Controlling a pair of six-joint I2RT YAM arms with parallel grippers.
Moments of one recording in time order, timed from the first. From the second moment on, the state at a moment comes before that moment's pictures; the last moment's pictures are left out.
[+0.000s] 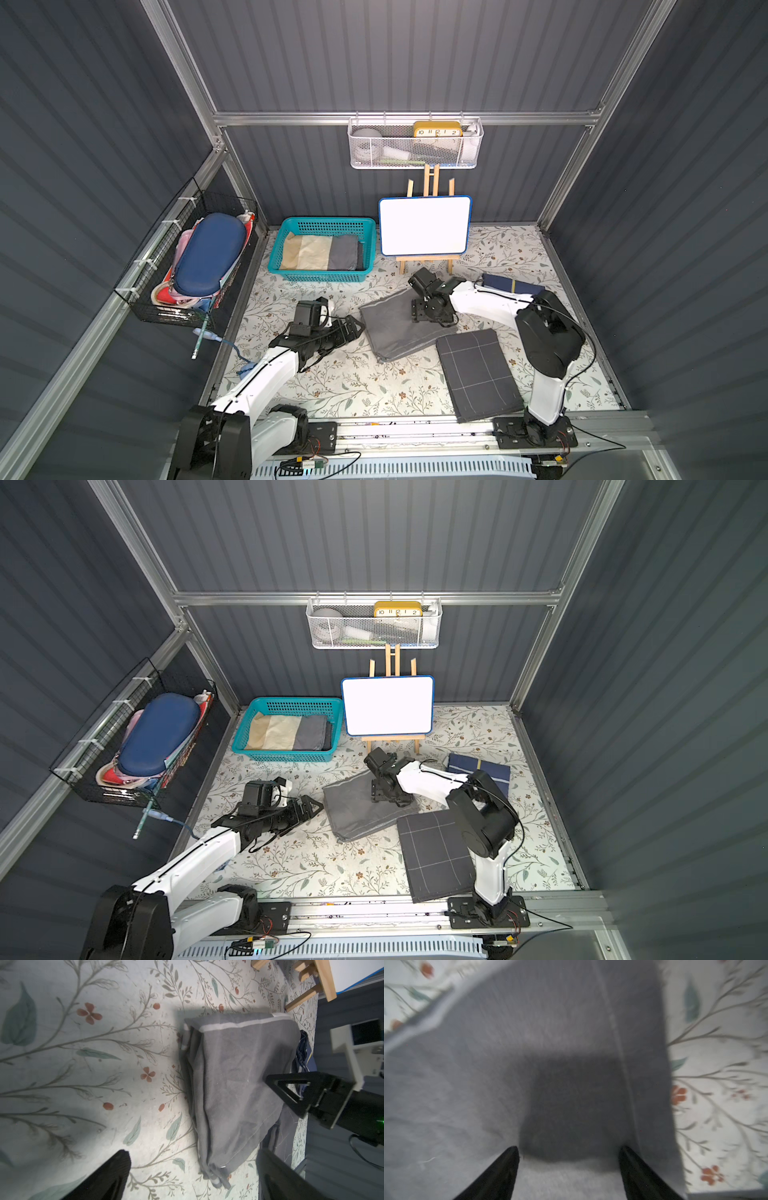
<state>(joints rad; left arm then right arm) -0.23 1.12 0.48 -0.26 0.48 -0.58 0.71 1.93 1.27 -0.64 0.13 0.68</state>
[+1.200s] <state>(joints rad) -0.23 1.15 0.43 -0.26 0.27 -0.65 0.79 1.98 1.32 -0.55 0.07 0.74</state>
